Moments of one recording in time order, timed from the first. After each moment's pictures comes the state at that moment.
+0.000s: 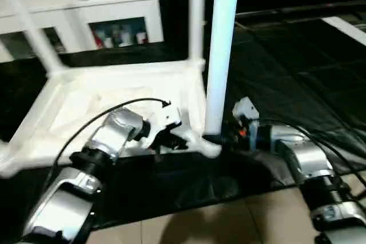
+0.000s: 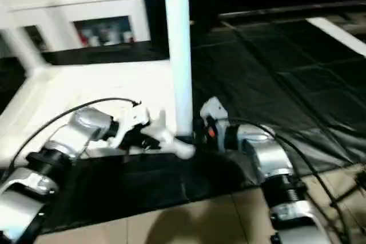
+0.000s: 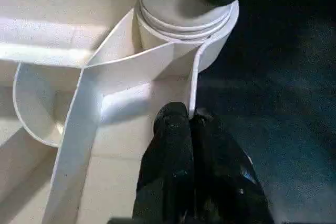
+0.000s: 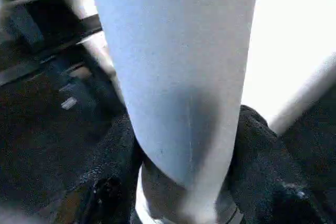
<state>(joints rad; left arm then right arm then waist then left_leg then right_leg) -0.71 0.26 -0.30 0.68 0.09 0.27 -1.13 -0.49 -0.25 0.08 0.45 0.14 0.30 0.92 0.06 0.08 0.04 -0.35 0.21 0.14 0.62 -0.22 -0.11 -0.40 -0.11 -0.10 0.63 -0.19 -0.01</state>
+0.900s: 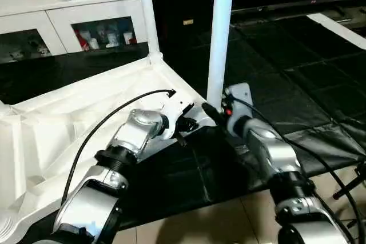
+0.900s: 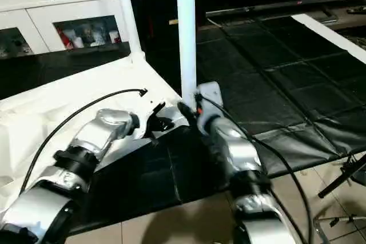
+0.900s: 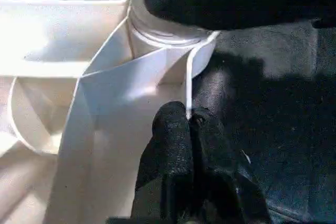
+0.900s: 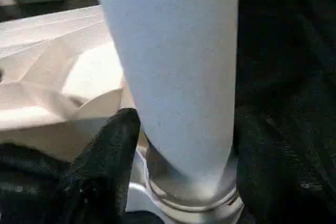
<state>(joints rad) -0.75 0.12 -0.20 0.73 0.08 0.37 -0.83 -0.54 -0.07 -0.04 0.53 0.08 0.27 0.50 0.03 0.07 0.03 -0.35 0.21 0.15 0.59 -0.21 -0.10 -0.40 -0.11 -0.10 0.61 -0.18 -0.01</state>
